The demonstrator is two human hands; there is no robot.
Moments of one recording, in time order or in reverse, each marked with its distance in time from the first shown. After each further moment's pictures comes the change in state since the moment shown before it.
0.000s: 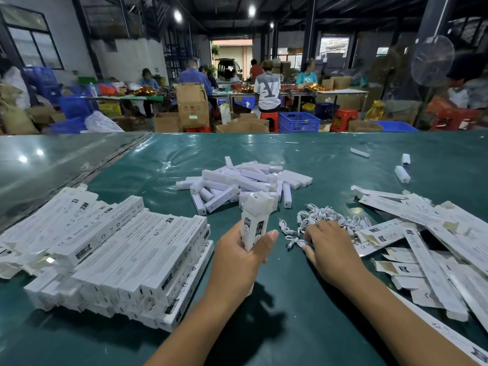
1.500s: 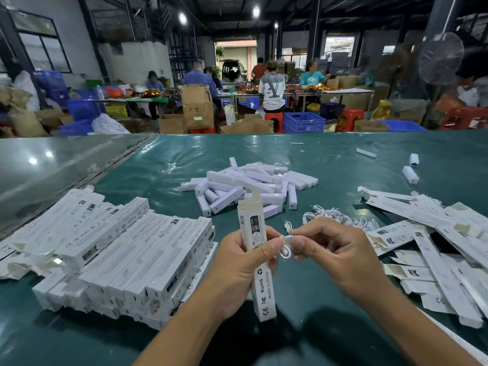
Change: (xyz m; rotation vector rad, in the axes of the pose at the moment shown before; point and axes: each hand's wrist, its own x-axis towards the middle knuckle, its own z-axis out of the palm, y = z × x) left_hand 0.003 0.006 -0.009 -0.524 -0.269 -0.183; right_hand -0.041 -0.033 -0.060 1.488 0.186 -0.259
